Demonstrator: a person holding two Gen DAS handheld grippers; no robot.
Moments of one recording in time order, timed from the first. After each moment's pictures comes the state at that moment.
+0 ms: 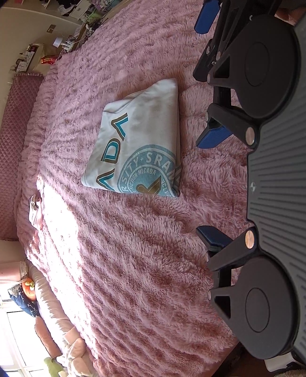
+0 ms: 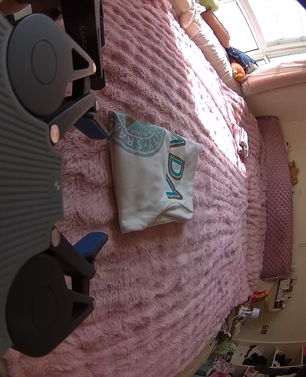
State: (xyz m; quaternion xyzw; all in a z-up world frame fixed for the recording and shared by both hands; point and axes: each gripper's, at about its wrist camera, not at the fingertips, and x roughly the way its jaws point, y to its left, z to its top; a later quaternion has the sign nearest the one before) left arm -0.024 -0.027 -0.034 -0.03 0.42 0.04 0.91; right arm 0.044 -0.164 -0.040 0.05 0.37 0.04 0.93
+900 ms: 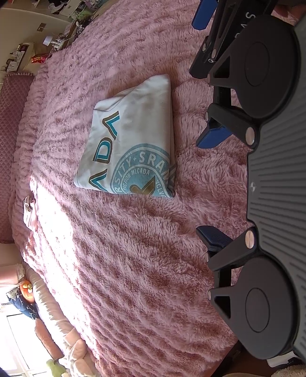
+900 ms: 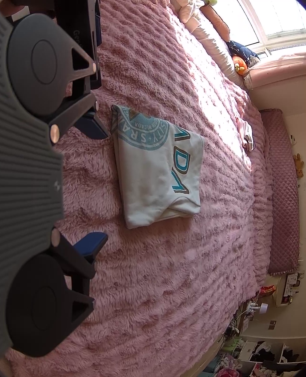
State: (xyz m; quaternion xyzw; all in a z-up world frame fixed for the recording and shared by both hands) left arm -0.016 -0.033 -0.039 -0.02 0.43 0.04 0.90; right arm 0.049 -0.169 -0.045 0.06 0.39 0.03 0.92
